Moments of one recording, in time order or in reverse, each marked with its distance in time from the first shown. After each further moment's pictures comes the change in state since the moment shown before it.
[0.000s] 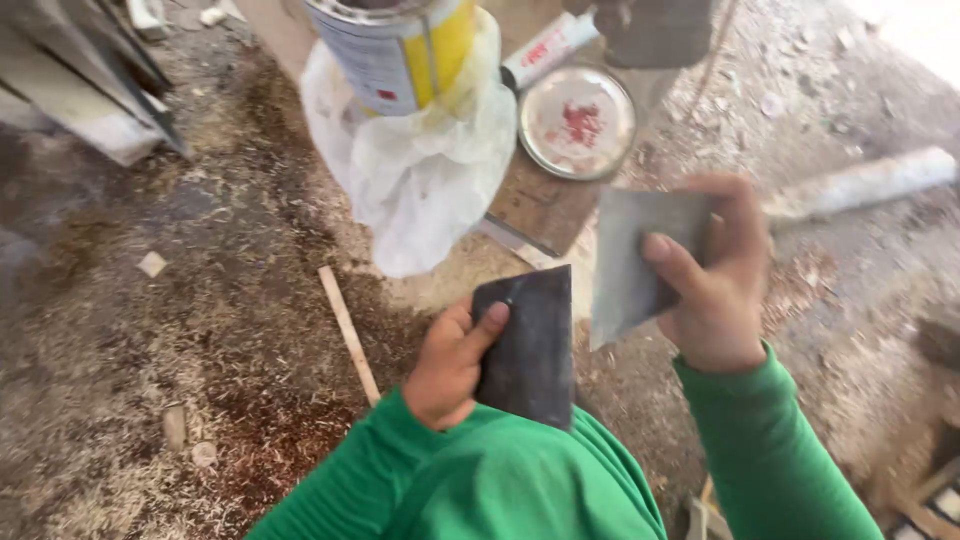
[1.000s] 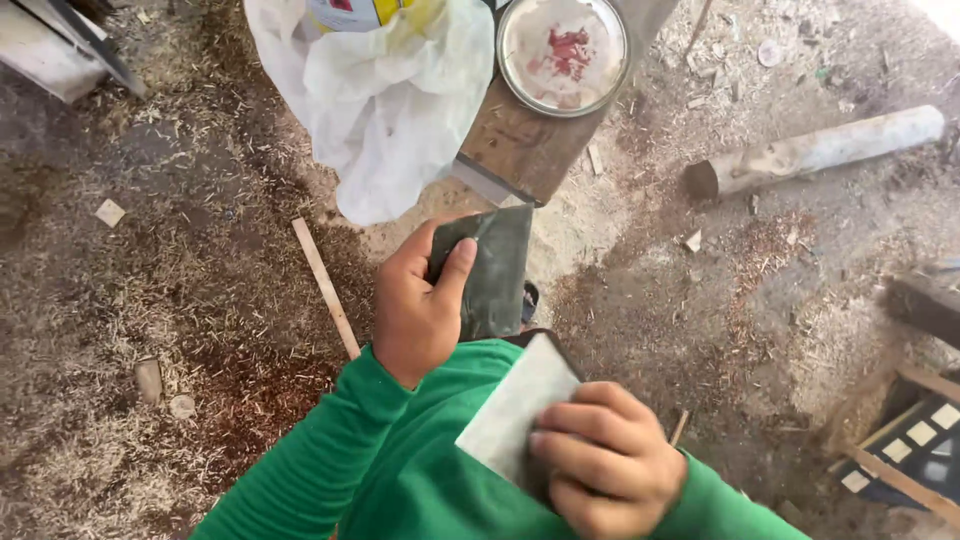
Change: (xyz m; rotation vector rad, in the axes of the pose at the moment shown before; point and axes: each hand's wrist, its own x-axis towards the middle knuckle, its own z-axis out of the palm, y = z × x) left_hand -0.010 0.019 0.019 0.843 0.241 0.595; right_hand -0.117 0.014 -0.014 -0.640 -0.513 -0.558
